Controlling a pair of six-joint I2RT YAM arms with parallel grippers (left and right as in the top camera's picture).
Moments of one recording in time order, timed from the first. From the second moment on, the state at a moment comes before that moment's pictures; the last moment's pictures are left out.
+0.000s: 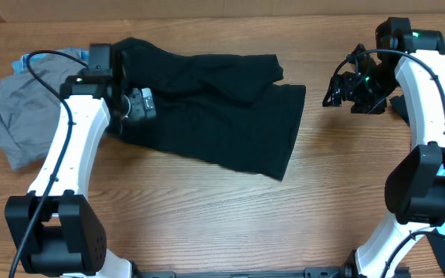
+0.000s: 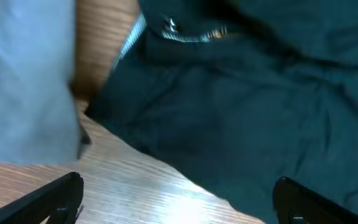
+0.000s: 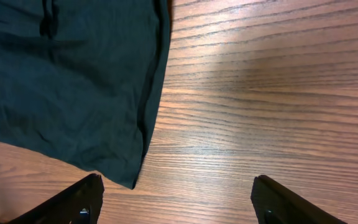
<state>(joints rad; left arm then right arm) 0.00 1.73 1.42 -0.93 -0.03 -0.29 -0.10 2.00 1.84 -1.40 -0.30 -0.03</state>
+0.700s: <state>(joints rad) 0.40 1.95 1.41 -0.85 0.20 -0.17 -0.10 2.00 1.84 -1.39 -0.30 -0.04</state>
